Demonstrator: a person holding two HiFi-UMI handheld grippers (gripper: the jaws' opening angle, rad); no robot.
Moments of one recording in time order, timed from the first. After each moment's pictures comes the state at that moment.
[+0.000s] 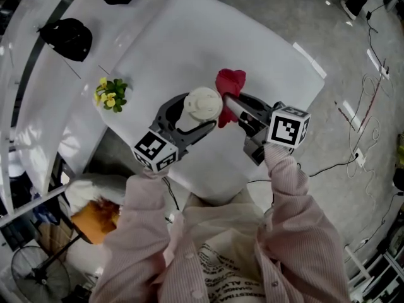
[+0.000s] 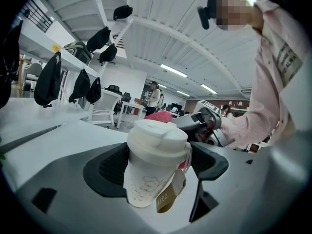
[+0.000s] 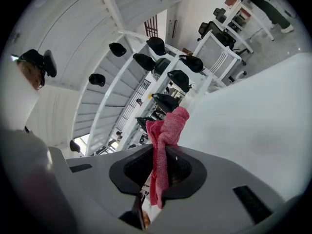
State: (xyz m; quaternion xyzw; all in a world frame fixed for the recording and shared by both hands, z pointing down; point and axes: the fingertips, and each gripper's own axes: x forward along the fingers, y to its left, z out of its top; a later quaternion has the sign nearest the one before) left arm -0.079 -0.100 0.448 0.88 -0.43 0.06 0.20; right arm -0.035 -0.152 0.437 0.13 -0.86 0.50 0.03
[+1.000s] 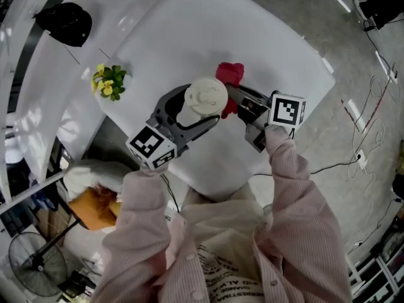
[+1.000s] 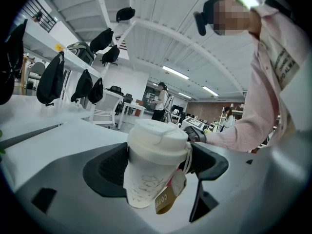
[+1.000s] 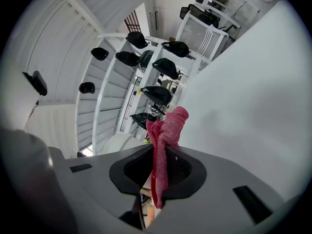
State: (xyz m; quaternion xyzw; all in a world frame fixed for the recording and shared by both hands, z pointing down) left arm -0.080 -0.101 0.449 0.87 -0.44 0.04 0.20; right arm -0.054 -0.161 0.496 0.07 -0.82 0.56 0.03
